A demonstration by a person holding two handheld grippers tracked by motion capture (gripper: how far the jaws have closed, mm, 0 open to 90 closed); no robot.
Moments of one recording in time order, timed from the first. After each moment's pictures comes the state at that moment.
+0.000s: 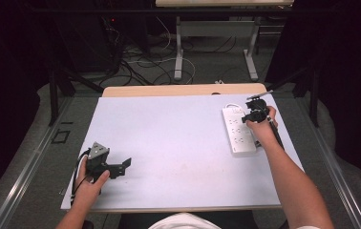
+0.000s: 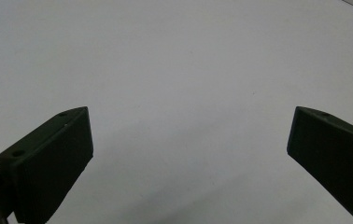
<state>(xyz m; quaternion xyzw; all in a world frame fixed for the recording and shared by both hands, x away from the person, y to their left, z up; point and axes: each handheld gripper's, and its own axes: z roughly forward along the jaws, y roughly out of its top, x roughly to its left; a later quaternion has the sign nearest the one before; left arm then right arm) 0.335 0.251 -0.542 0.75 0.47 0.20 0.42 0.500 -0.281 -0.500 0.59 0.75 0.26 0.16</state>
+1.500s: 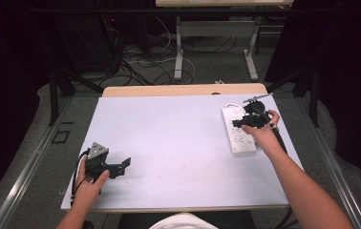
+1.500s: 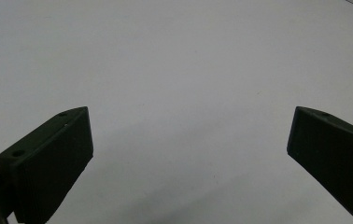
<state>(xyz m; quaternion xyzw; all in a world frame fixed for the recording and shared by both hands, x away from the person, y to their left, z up) 0.334 0.253 -0.542 0.75 0.47 0.20 0.42 0.457 -0.260 -0.472 0.51 0.78 0.32 0.17</state>
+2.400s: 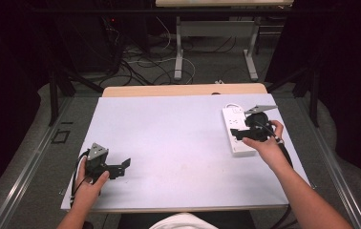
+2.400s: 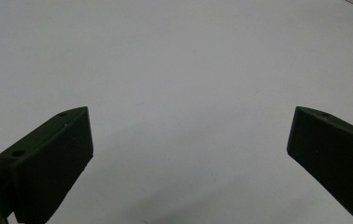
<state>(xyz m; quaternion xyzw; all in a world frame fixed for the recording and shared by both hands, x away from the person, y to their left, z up) 0.332 0.253 -0.541 0.75 0.47 0.21 0.42 0.403 -0.251 -0.462 0.45 0.79 0.36 0.21</state>
